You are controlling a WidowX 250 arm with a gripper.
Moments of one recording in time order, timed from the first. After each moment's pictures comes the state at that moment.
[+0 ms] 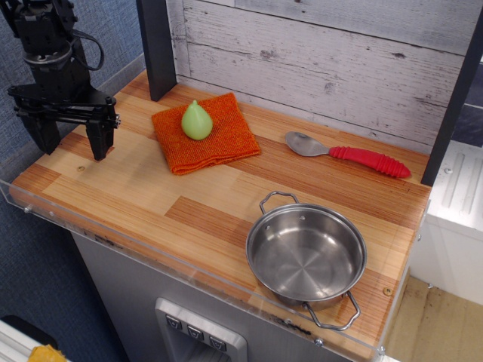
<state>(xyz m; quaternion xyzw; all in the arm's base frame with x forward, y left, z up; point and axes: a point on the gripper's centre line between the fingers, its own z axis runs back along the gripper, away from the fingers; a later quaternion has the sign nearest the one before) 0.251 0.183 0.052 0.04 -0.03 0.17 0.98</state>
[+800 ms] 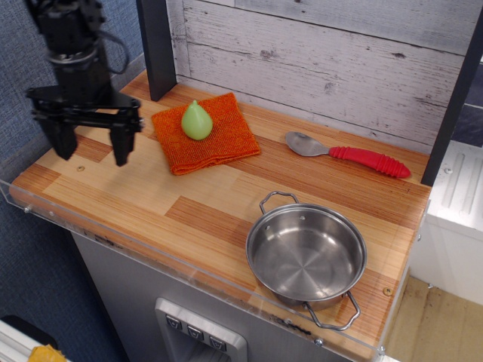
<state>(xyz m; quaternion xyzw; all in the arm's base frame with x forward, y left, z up) 0.250 0.142 0.062 0.04 -0.02 0.19 0.98</state>
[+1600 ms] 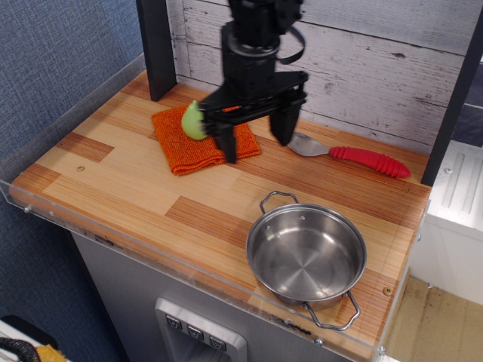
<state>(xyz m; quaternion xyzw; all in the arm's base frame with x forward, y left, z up) 0.323 -0.002 0.071 0.00 -0.06 0.47 0.88</state>
